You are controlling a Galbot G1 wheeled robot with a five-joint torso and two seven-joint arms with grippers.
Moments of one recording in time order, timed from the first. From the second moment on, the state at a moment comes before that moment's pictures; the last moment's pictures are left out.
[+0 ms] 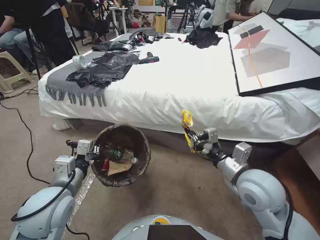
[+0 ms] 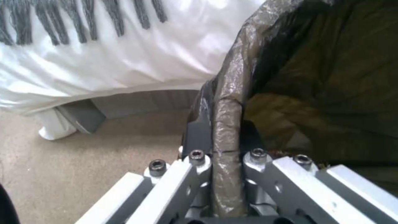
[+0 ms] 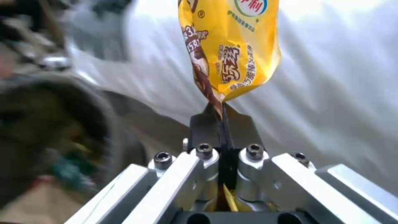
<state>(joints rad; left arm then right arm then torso) 1.64 -1.24 -0.76 -2.50 -0.29 0.72 -0.04 -1.37 0.99 0.48 2.47 0.77 -0.59 0.07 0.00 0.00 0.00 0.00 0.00</state>
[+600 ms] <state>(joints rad) 1.65 -1.22 -0.76 -2.50 -0.28 0.72 -0.06 -0.91 1.01 0.09 2.33 0.87 -0.64 0.05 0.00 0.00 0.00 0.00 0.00</state>
